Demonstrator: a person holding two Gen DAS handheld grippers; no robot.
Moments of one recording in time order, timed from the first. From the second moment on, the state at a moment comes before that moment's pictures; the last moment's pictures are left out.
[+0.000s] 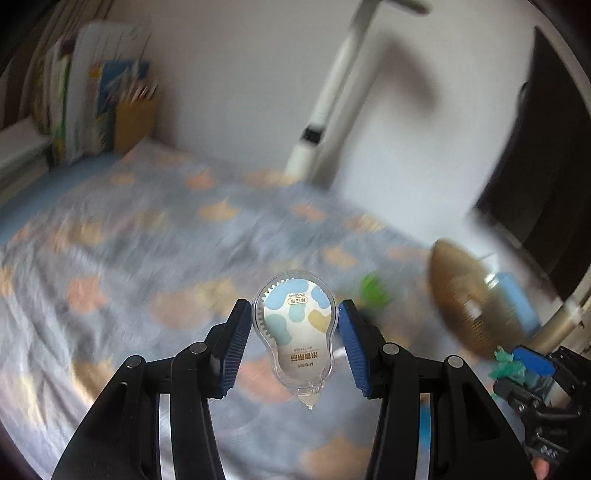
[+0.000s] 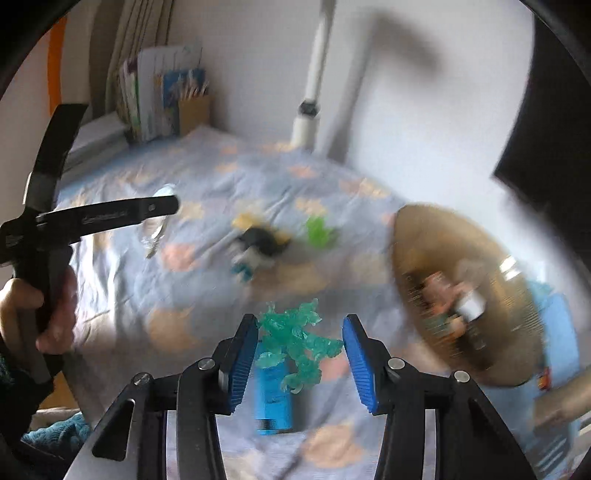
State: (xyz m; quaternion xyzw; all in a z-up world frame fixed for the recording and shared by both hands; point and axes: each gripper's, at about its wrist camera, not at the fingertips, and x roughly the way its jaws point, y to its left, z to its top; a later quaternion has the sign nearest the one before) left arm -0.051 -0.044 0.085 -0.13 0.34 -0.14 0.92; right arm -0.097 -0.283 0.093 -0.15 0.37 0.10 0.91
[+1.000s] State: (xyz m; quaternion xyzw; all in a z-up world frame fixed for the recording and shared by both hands) left arm -0.011 -0.198 0.141 -0.11 0.32 -0.29 0.89; right arm -0.050 -0.480 0.146 0.03 0.39 -0.07 0.92
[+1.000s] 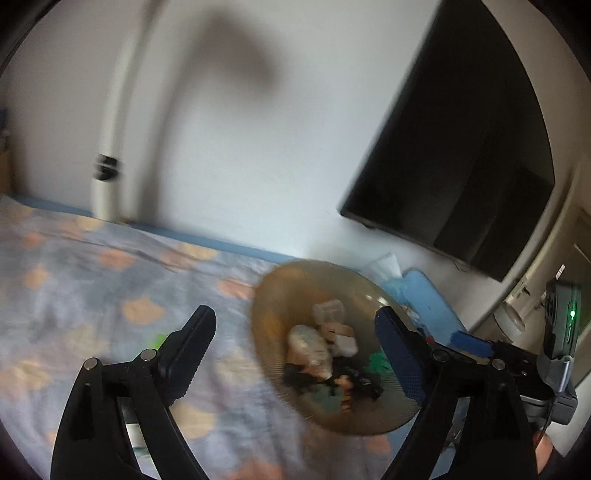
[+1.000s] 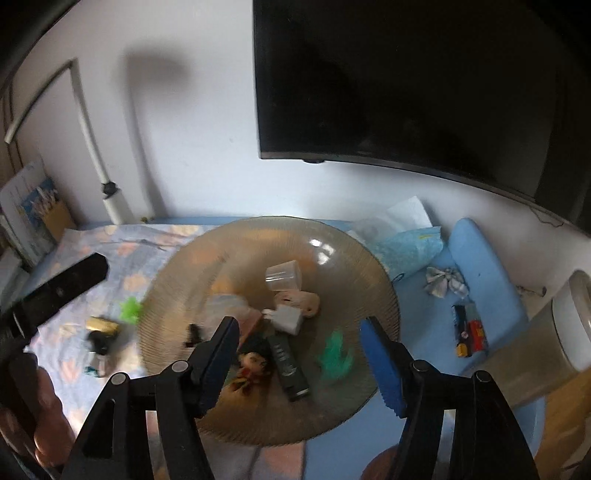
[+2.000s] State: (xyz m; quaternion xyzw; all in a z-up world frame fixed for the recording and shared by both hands) left arm -0.064 -0.032 0.034 -0.06 0.39 -0.07 0.92; right arm -0.108 -0.352 0.033 0.00 0.41 0.02 0.91
